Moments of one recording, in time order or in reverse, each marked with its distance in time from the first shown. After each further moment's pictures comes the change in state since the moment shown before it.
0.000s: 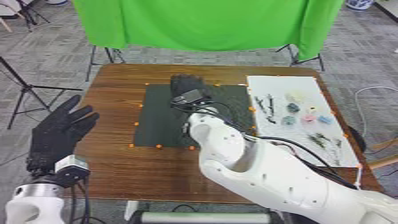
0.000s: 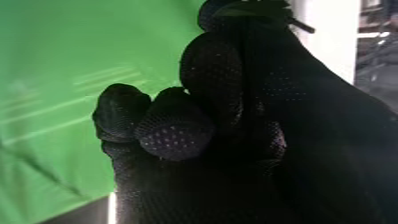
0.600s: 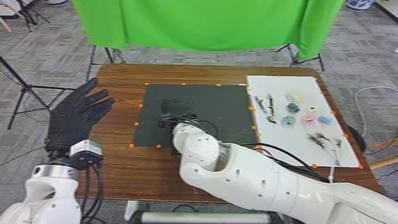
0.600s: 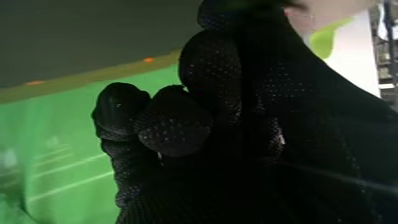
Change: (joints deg) left arm -8.5 1.5 4.6 2.8 0.5 -2.5 -1.0; right arm 2.5 -6.6 -6.4 10.0 11.7 -1.7 6.8
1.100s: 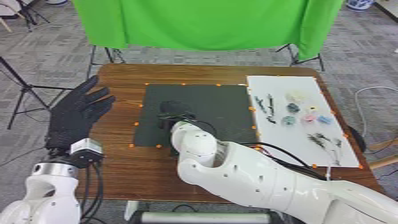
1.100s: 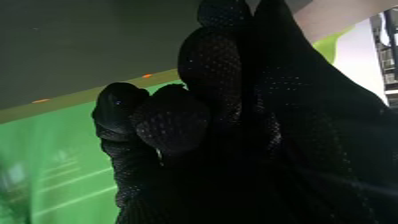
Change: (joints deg) left arm -0.9 0.3 0.1 0.3 0.1 -0.6 -0.3; right arm 0.8 -1.1 0.1 0.8 3.8 -0.4 0.6
